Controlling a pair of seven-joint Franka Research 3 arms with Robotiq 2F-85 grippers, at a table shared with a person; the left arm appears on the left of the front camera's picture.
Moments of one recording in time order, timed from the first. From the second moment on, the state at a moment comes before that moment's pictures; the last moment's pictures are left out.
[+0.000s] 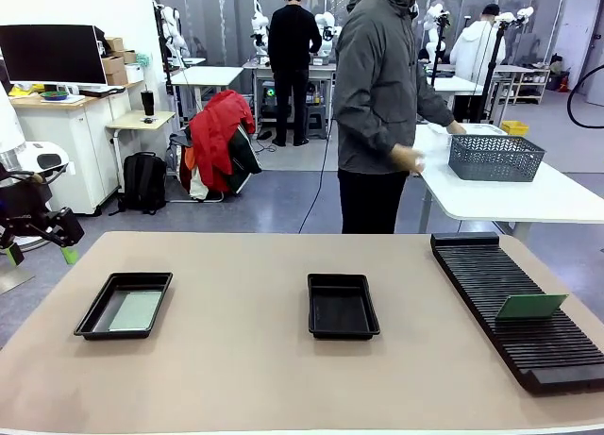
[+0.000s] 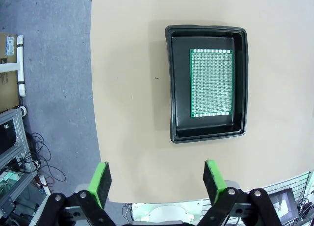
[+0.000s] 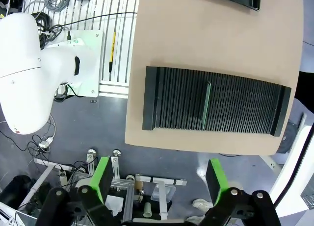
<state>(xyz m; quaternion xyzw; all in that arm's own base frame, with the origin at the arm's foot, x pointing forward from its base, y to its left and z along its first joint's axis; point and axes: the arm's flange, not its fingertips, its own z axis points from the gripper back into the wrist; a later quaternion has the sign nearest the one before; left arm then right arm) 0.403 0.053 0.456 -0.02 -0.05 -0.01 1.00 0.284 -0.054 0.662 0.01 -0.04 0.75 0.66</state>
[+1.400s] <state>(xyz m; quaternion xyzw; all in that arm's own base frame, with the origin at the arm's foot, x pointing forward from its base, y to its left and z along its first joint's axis) 0.403 0.053 0.456 -0.02 -0.05 -0.01 1.00 0.321 -0.038 0.548 -0.02 -0.07 0.76 0.64</state>
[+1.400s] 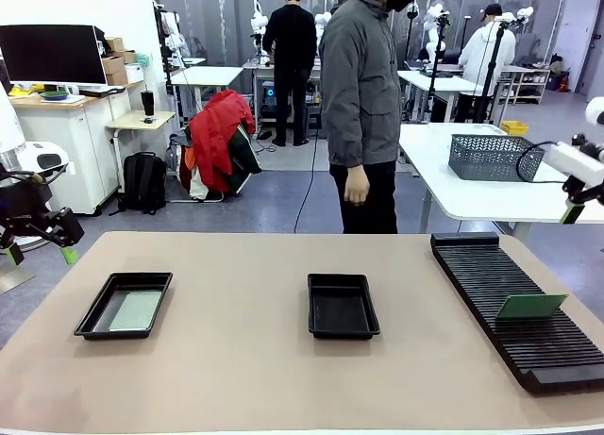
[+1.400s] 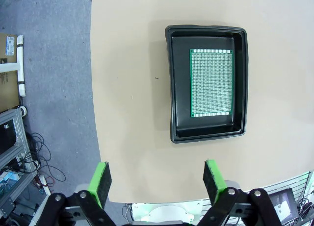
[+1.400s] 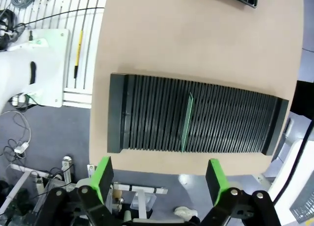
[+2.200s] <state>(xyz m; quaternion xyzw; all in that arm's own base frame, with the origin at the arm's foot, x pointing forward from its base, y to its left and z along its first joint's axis) 0.403 0.053 0.456 -0.02 -0.05 -0.01 1.00 0.364 -0.038 0.461 -0.06 -0.09 0.75 0.65</state>
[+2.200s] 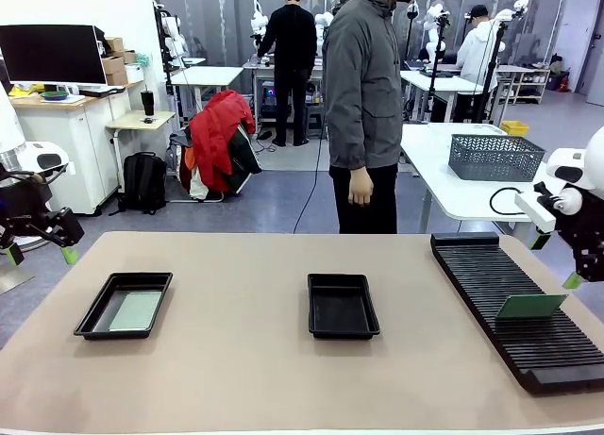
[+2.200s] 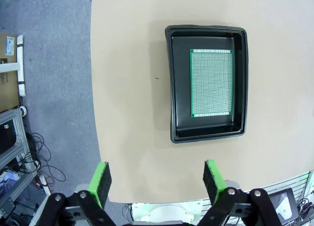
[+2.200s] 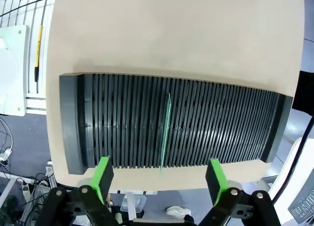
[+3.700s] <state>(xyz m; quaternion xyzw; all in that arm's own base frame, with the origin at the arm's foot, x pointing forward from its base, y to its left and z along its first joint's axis) 0.403 0.053 0.456 -0.02 -0.05 -0.01 1.00 0.415 -0.056 0.360 -0.05 -0.07 0.72 0.69</state>
